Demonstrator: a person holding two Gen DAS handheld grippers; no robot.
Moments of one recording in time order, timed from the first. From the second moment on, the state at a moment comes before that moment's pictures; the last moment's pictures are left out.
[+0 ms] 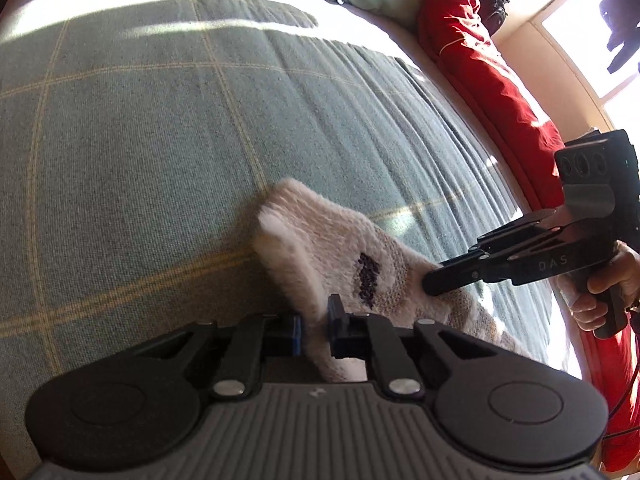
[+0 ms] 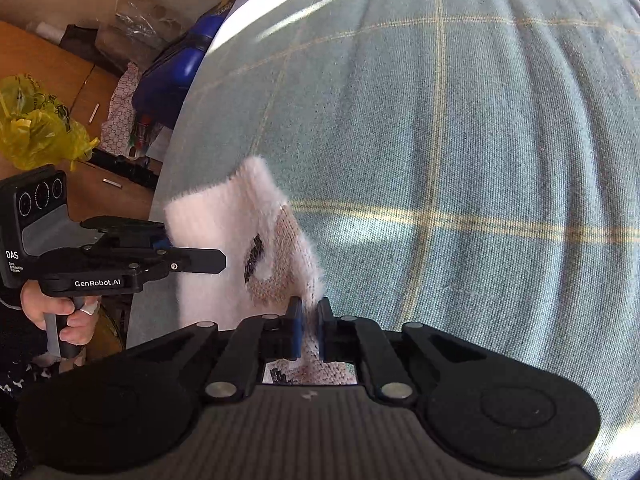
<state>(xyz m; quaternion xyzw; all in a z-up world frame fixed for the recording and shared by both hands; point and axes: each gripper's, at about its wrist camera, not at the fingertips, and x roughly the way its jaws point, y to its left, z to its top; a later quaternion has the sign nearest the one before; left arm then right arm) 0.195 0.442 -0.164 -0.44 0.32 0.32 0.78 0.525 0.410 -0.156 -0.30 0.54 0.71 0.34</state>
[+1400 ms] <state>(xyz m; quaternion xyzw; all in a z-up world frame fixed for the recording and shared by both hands) 0.242 0.441 -0.173 -0.49 0.34 0.26 0.76 0.607 0.326 -0.185 -0.28 0.60 0.65 0.36</state>
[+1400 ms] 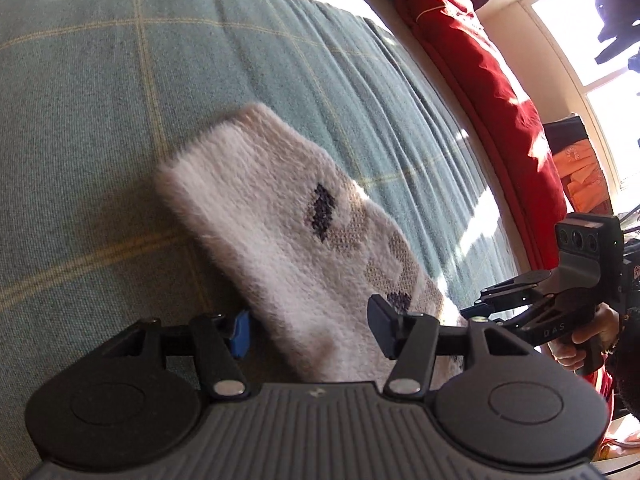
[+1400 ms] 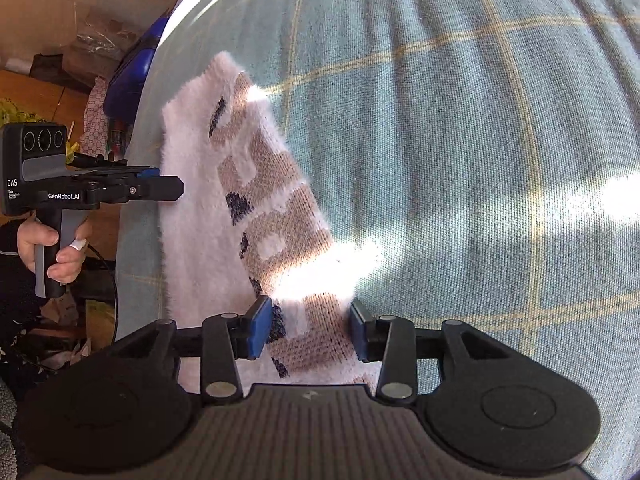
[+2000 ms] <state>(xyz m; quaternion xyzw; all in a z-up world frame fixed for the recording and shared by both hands) 0.290 0.460 -0.140 -0.34 0.34 0.26 0.84 0.598 0.310 -0.156 -0.31 0.53 0.62 0.48</state>
